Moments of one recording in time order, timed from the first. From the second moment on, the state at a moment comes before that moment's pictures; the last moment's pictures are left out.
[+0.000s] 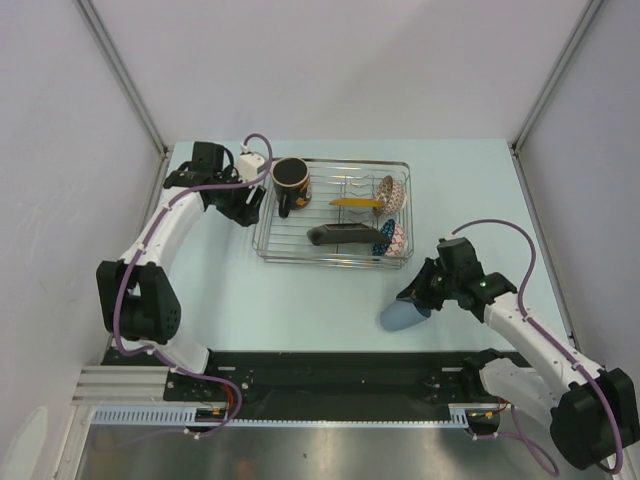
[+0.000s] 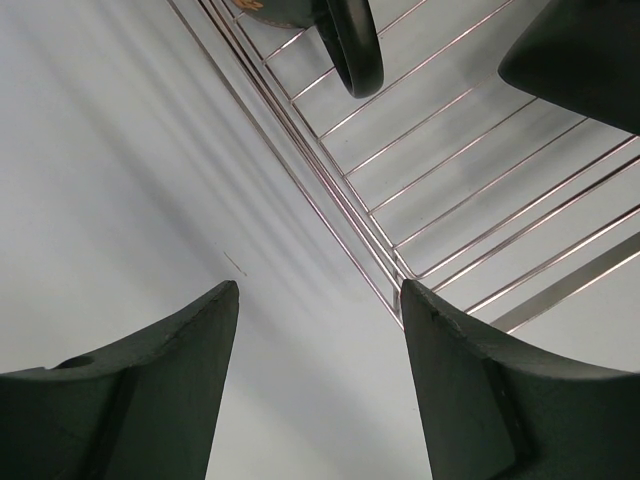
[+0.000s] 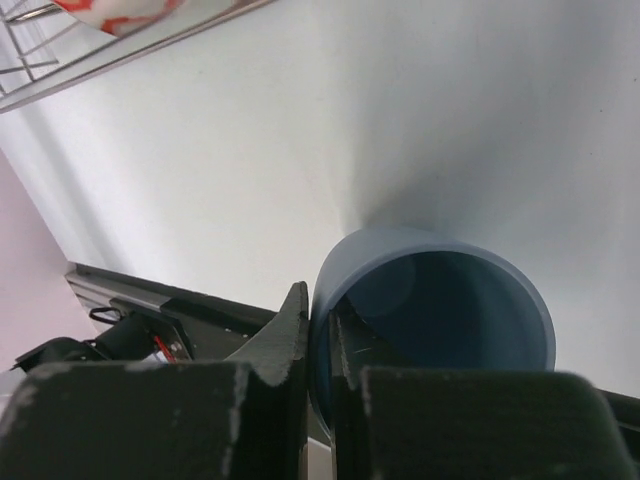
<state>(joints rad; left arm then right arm) -0.12 1.60 1.40 -0.76 0.32 0.46 0.41 0.95 0.59 -0.56 -0.25 0.90</state>
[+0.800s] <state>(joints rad) 0.07 1.60 1.66 -0.41 1.17 -0.35 0.32 1.48 0.78 1.08 -0.77 1.64</state>
